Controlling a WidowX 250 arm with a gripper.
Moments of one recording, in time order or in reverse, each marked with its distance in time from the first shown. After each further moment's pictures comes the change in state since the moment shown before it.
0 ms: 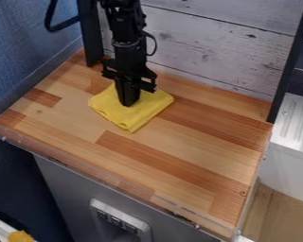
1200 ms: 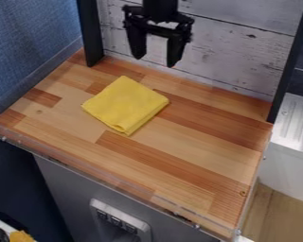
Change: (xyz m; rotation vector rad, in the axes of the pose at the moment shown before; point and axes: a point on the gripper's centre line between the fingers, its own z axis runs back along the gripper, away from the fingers) arm 0.013 -0.051 0.095 -0.002 -0.013 0.042
